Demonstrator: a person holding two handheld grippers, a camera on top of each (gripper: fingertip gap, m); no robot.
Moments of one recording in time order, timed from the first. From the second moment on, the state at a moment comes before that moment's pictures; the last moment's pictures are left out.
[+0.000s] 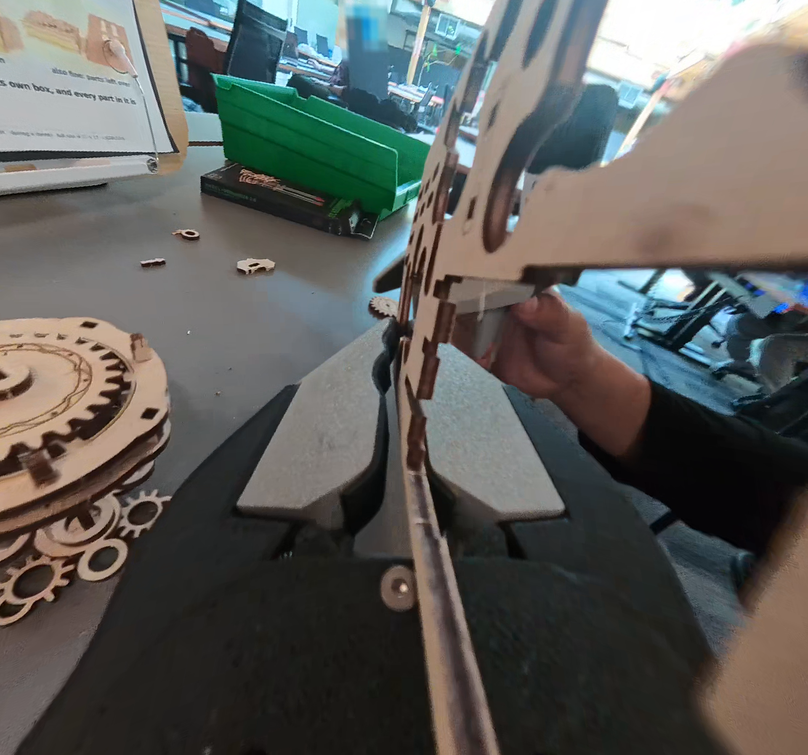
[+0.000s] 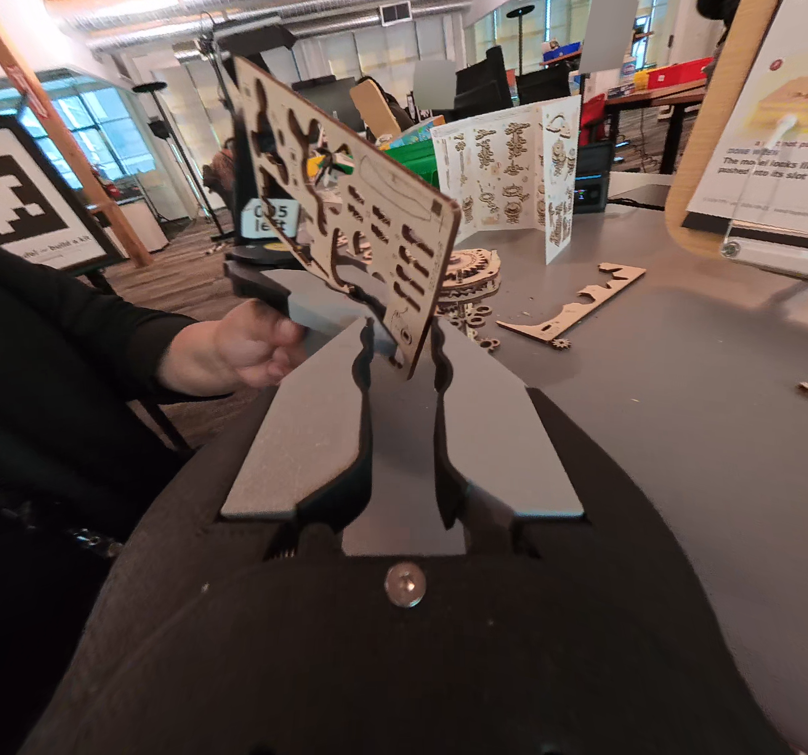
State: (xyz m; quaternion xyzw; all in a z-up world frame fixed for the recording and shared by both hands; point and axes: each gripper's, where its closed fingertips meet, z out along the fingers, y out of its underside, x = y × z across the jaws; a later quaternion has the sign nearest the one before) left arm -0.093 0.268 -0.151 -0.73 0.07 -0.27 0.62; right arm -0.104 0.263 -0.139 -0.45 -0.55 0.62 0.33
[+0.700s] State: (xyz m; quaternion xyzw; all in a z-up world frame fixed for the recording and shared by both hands) left arm -0.095 0.265 -0.145 -0.70 0.05 -0.37 0.61; right arm -0.104 0.265 -0.139 -0.47 -0.52 0.66 0.27
